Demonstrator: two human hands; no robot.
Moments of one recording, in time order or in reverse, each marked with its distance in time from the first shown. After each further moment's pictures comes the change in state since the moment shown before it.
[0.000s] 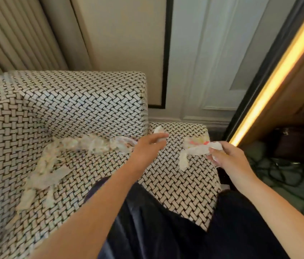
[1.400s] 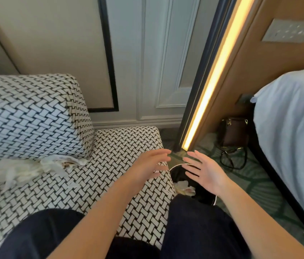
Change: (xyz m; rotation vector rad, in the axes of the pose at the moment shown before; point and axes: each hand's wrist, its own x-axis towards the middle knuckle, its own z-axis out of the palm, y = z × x) left_hand 0.043 0.019 0.127 -0.120 -0.414 -0.174; right_hand 0.041 0.078 -0.090 0.602 0.018 0.456
